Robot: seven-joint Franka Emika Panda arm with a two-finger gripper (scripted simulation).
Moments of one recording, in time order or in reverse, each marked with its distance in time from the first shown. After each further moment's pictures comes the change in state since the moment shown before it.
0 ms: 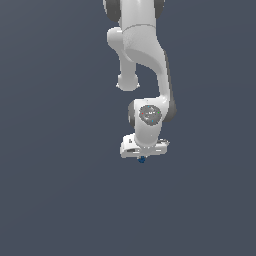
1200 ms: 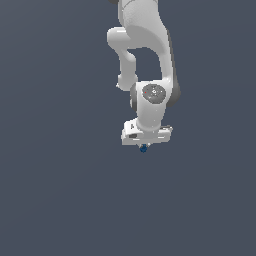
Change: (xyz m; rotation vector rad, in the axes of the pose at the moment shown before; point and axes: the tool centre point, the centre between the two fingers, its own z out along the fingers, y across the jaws) arm -0.028 -0.009 -0.055 0.000 -0.001 0.000
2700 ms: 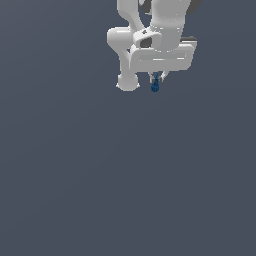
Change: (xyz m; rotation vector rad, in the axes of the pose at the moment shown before) arm -0.120 -0.041 -0.251 0.000 0.002 -0.001
